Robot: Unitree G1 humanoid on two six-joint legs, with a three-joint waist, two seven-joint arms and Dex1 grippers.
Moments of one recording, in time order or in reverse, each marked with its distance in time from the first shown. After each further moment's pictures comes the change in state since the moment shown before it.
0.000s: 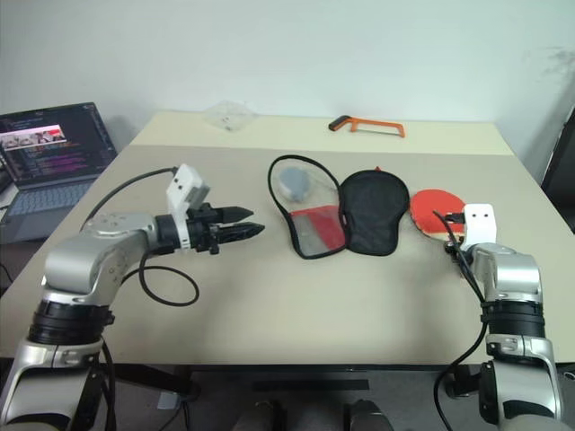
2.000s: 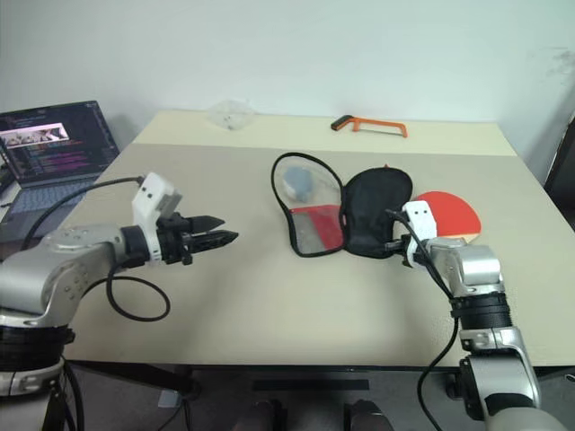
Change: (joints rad) left arm 0.120 0.120 0.083 -0.129 -0.096 0.132 0.123; right arm -0.069 0.049 0.216 -0.023 0.155 0.016 0.269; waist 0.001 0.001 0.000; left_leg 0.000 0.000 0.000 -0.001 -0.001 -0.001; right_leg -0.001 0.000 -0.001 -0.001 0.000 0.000
